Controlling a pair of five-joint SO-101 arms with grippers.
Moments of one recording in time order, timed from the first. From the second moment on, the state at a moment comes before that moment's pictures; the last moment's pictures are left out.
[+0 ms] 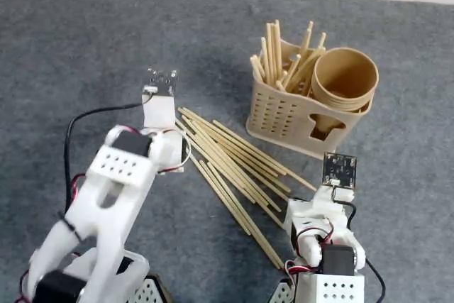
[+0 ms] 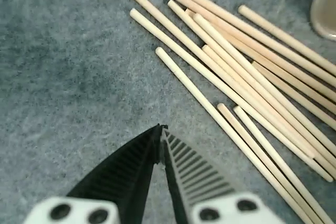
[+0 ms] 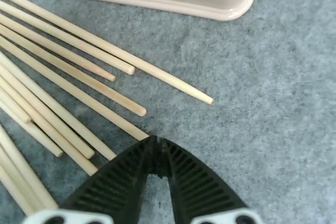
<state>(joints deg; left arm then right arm) 9.6 -28.3 45.8 57.6 17.4 -2.7 -104.7 95.7 71.7 -3.6</state>
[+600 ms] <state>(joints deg) 9.2 -54.2 53.9 54.9 16.9 -2.7 -104.7 95.7 71.7 -3.6</state>
